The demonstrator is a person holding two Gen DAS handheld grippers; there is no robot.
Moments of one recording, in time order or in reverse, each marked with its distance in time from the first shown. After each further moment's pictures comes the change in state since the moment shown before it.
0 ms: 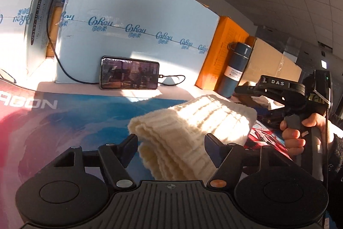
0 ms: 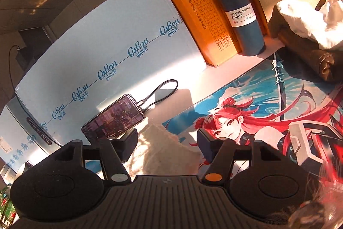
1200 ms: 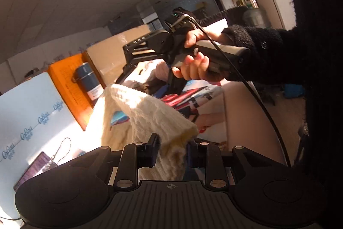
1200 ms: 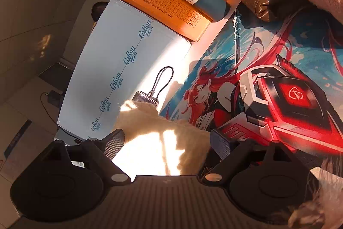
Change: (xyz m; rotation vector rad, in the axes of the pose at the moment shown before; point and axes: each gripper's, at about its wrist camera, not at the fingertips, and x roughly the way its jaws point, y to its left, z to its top) left arm -0.047 -0.135 -0.079 1.009 -0.024 -0.476; right arm -0.082 -0.100 -0.012 0.415 0.124 0.216
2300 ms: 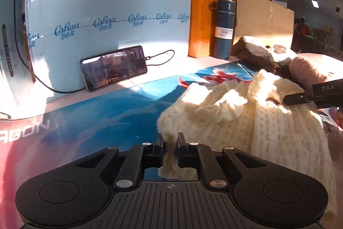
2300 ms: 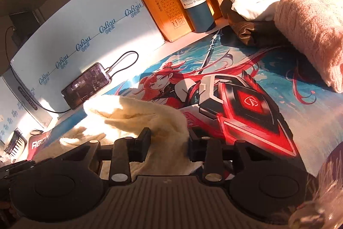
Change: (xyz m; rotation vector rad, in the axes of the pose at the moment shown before) left arm 0.006 0.132 -0.067 -0.738 0.241 0.454; right arm 0.007 0.012 -0.044 -0.397 0.000 -0.290
